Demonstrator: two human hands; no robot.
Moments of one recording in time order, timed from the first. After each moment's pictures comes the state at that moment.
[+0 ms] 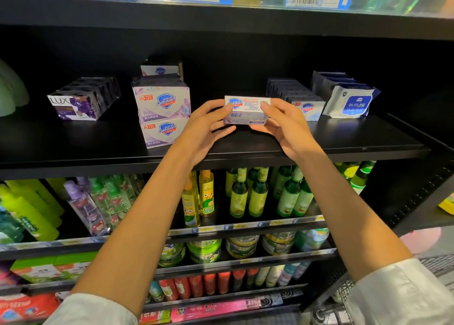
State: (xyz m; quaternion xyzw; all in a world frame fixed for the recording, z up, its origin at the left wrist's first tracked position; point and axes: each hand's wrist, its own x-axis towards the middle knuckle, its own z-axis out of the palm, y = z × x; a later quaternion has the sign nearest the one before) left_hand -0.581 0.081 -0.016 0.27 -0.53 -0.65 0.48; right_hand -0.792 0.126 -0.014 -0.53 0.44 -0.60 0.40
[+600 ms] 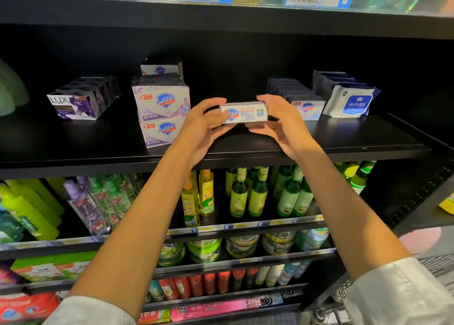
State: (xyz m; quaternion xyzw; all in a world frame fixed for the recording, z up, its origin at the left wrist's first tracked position) left_hand -0.577 0.080 -0.019 0.28 -0.52 -0.64 0.49; right_hand -0.790 0.124 -0.011 -0.50 0.44 -0.60 0.44
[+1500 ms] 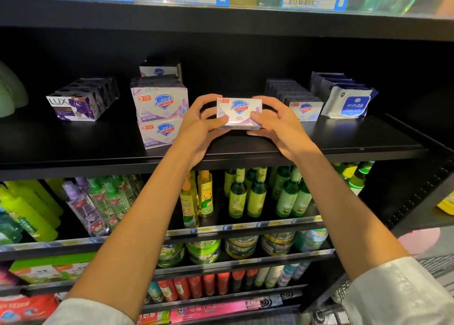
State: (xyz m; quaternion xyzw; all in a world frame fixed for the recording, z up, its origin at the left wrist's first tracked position) left_hand -0.579 0.086 -0.016 0.30 -0.55 -0.59 0.50; right_hand -0.792 0.123 -0.015 -0.54 0.46 -0.56 0.42
